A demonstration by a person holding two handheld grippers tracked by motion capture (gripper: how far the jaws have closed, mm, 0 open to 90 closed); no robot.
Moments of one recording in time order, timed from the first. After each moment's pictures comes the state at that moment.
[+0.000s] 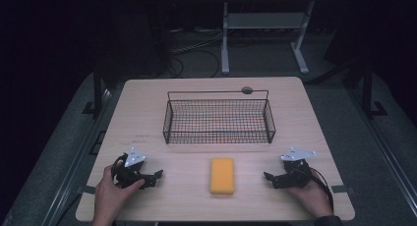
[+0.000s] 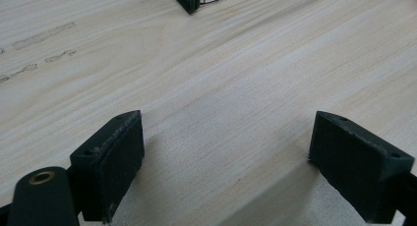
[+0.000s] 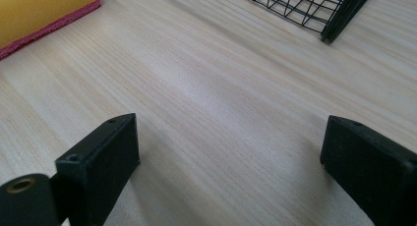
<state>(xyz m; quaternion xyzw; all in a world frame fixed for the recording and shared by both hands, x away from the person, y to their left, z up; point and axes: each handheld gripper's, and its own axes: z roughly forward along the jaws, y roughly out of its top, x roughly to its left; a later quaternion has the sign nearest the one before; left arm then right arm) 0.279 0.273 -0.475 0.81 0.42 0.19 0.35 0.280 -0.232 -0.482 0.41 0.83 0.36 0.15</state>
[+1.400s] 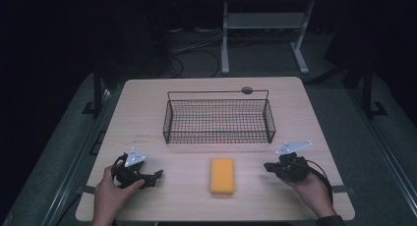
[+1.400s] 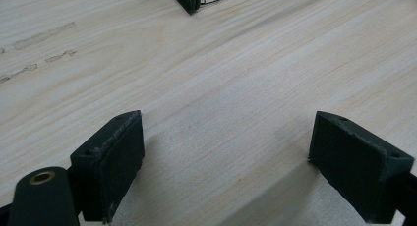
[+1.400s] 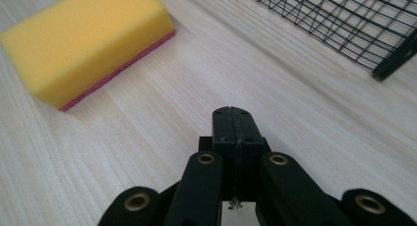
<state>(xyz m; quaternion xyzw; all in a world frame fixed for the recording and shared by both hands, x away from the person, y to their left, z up) 0.279 0.273 -0.475 0.81 0.42 0.19 0.35 0.282 -0.213 -0.439 0.37 0.86 0.34 0.08</state>
